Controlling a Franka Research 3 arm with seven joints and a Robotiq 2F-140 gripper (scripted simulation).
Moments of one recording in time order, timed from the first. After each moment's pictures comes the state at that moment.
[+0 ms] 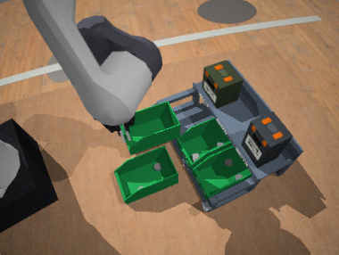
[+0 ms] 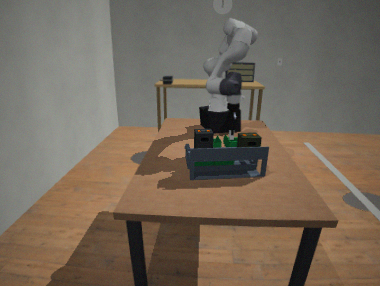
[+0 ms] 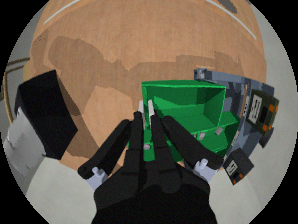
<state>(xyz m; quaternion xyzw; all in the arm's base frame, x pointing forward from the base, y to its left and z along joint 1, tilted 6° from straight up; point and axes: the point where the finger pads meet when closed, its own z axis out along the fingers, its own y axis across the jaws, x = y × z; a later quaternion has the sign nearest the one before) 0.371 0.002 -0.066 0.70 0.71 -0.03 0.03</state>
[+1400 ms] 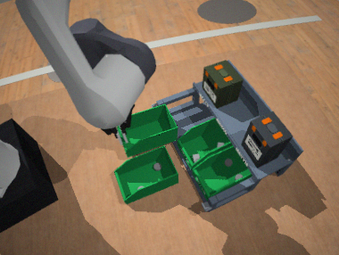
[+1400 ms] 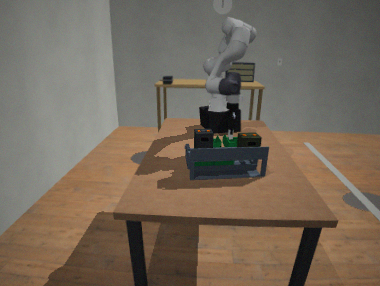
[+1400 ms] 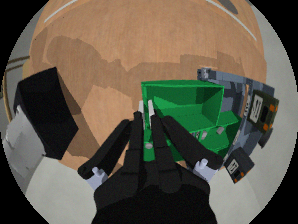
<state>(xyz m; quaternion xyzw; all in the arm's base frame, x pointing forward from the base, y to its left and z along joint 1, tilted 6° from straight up) 0.360 -0.001 -0.067 0.70 0.71 -0.03 0.04</state>
